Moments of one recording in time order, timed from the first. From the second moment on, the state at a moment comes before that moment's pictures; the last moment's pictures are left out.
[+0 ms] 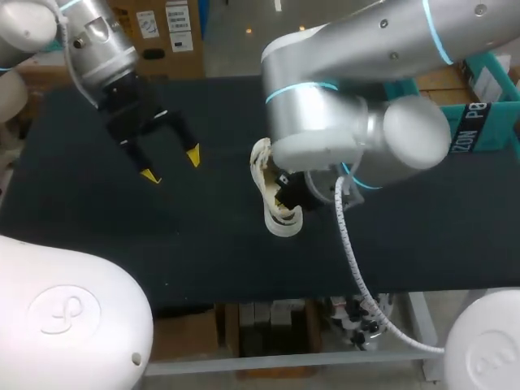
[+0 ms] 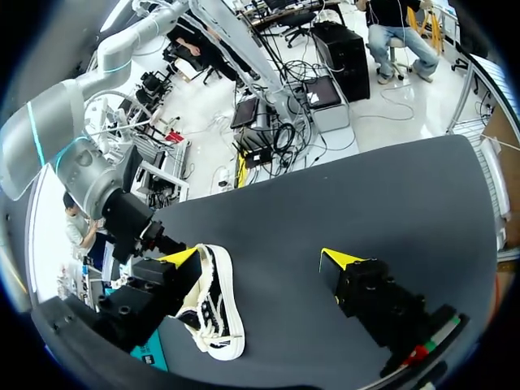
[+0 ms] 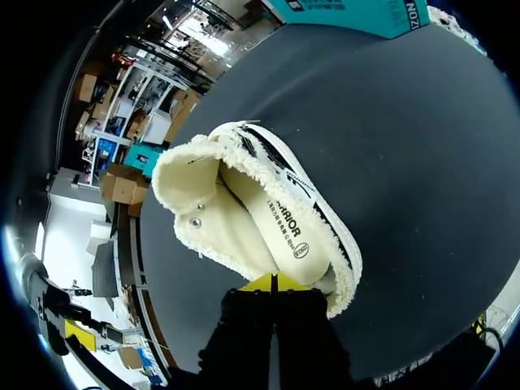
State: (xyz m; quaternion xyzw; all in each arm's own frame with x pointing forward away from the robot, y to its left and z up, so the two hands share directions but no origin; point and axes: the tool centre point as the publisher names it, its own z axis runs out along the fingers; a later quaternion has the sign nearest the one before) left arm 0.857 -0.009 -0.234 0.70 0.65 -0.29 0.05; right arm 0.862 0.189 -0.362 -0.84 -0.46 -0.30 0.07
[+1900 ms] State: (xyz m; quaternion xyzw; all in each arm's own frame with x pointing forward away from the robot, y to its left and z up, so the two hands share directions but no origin) left arm 0.842 0.016 -0.198 0.73 0.65 -0.22 0.04; right arm 0.899 0.168 -0.331 -0.77 -0.60 -0.23 0.03
